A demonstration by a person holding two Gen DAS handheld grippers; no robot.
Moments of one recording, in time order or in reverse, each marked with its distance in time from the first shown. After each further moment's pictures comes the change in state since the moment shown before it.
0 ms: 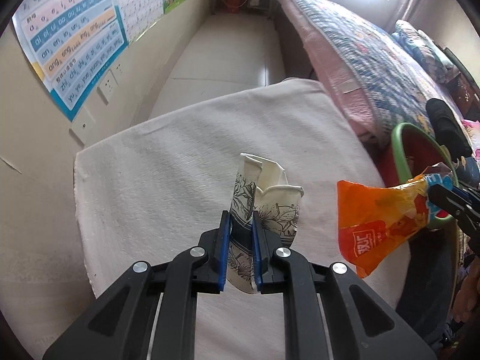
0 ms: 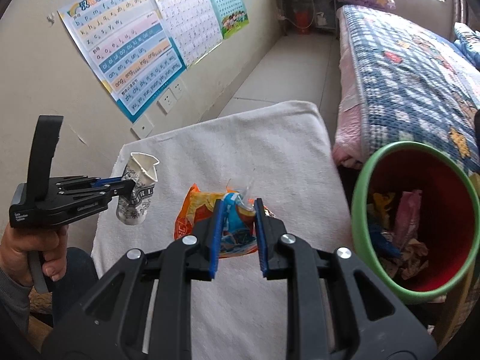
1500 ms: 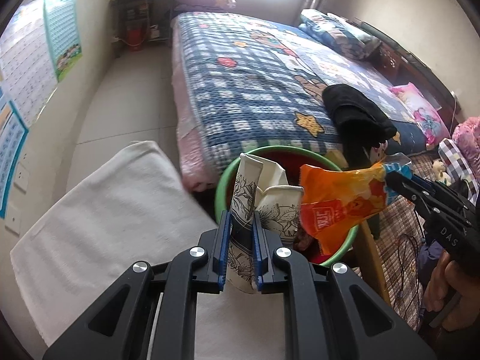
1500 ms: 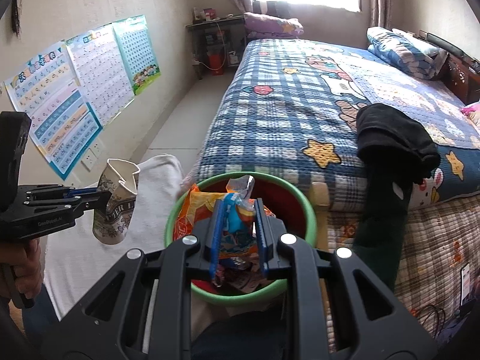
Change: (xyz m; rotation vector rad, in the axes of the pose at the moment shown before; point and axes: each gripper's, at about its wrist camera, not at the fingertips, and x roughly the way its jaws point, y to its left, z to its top) left arm -0.036 -0.256 0.052 0.273 -0.097 -0.260; right arm -0.138 -0.187 -0.015 0.155 -0.208 -0.313
